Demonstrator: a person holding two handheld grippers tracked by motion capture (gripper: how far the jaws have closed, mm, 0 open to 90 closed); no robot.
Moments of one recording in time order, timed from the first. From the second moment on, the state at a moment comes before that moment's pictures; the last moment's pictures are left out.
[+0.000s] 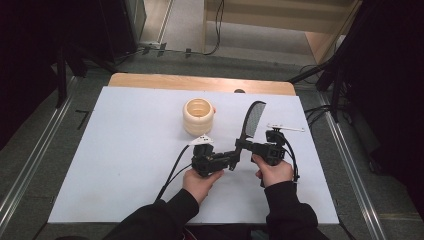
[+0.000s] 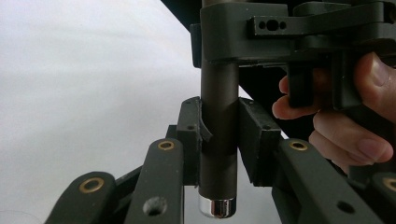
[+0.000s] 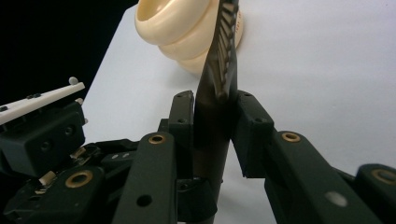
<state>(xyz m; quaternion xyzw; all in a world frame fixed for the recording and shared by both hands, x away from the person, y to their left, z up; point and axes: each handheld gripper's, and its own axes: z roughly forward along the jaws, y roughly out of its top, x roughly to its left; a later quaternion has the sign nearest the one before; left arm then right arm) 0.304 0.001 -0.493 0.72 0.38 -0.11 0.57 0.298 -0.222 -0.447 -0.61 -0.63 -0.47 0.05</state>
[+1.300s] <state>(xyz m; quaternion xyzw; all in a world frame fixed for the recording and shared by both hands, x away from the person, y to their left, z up) 0.311 0.046 -0.470 0.80 0.33 -0.16 0.47 0.297 -0.215 -0.452 -0.59 -0.66 -0.46 0.04</state>
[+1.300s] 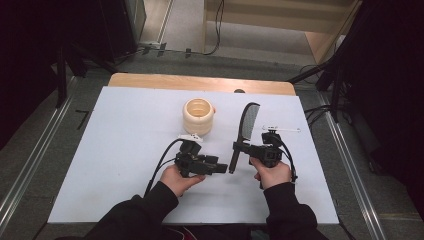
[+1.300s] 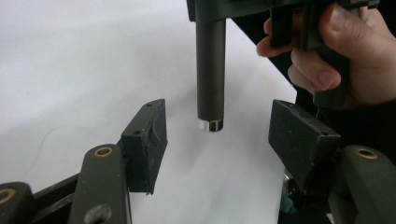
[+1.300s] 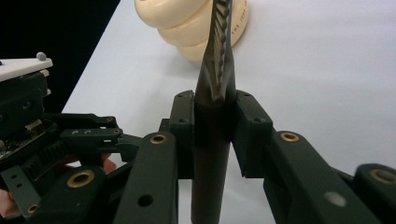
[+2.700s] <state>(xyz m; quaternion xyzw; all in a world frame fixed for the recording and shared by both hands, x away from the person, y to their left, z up) 0.307 0.128 -0.451 0.85 0.31 -0.13 0.40 0.297 -0.217 -0.444 -0.57 -0.66 -0.49 0.02</state>
